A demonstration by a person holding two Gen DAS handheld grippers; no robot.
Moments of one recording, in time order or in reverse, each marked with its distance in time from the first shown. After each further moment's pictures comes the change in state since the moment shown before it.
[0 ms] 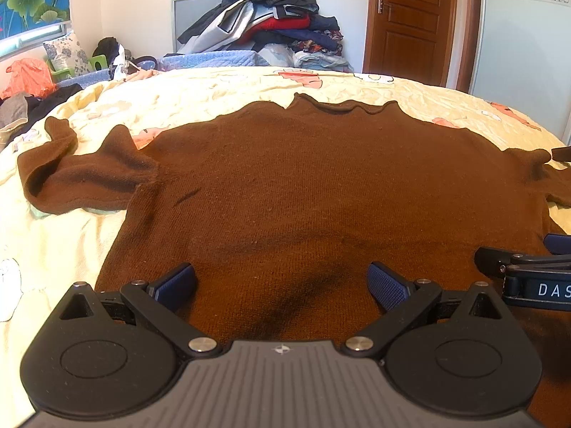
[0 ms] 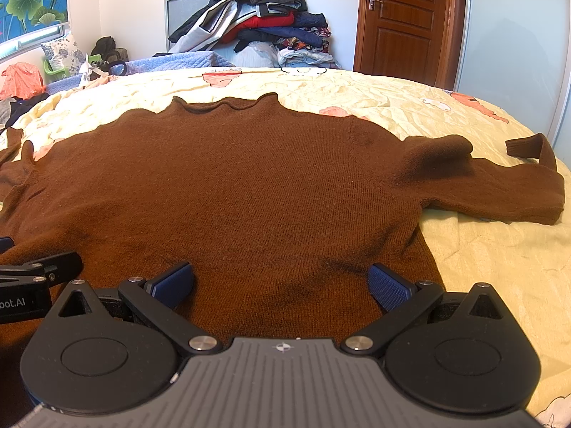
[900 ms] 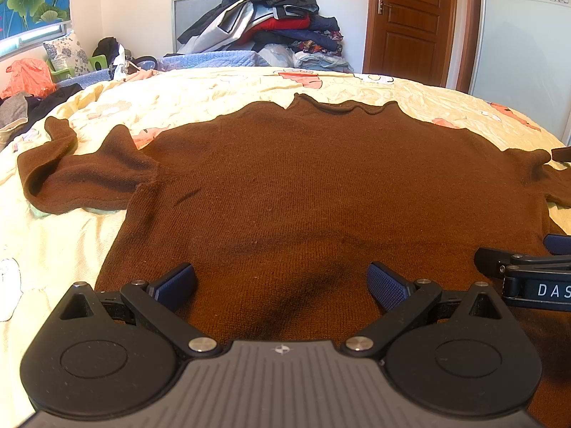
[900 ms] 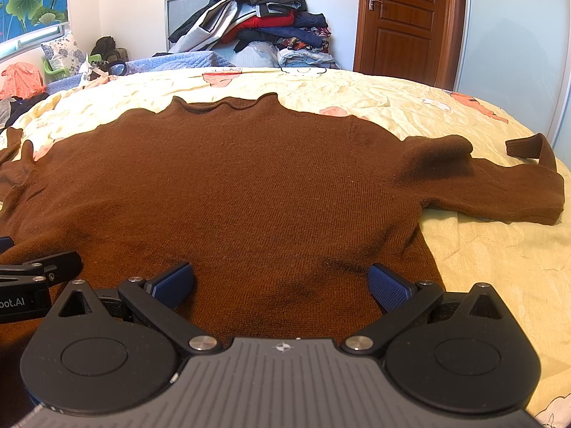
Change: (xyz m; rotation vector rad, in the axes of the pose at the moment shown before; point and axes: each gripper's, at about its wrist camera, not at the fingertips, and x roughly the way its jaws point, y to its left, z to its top) left arm -0.001 -0.003 0.000 0.001 0.000 0.001; right arm 0.000 0.001 0.000 0.000 -0.001 0.000
